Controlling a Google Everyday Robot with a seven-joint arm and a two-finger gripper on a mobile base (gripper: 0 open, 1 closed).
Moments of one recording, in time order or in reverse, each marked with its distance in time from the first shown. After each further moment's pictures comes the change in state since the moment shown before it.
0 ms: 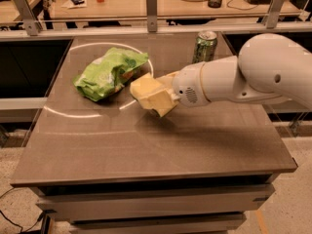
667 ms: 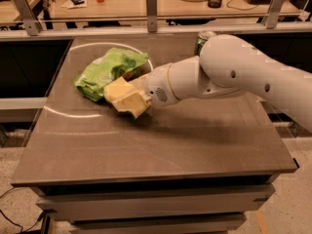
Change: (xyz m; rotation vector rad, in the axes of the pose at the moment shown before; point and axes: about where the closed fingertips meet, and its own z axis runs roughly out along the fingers) arm -0.017 0.023 0.066 -0.118 0.003 -0.049
